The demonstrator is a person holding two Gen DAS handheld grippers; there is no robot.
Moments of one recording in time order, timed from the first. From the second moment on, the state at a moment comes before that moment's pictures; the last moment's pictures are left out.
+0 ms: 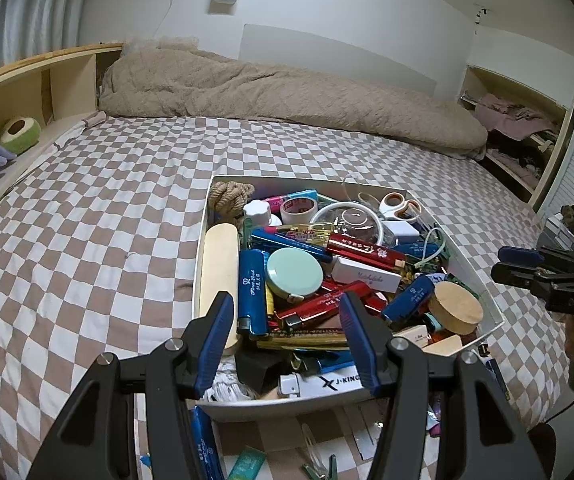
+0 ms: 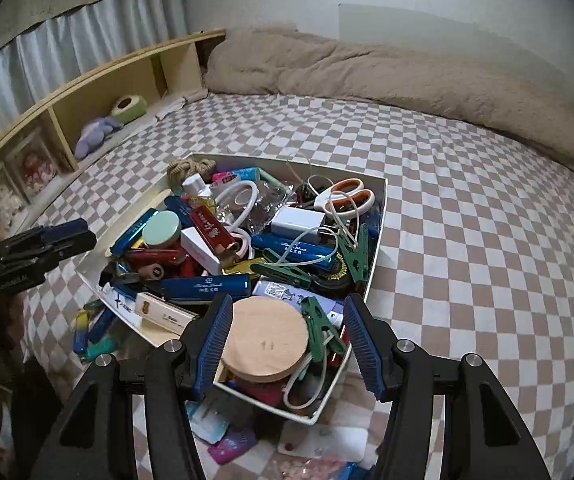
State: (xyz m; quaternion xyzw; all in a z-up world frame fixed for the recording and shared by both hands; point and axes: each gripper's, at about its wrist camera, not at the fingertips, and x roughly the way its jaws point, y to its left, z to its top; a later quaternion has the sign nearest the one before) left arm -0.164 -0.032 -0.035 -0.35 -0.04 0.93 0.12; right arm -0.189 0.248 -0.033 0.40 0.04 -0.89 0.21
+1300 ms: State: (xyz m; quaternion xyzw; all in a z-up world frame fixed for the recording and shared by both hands) left arm -0.094 -0.028 0.013 -0.30 -0.02 0.95 0.08; right arm -0.096 0.261 0.003 0.29 -0.01 -0.95 0.09
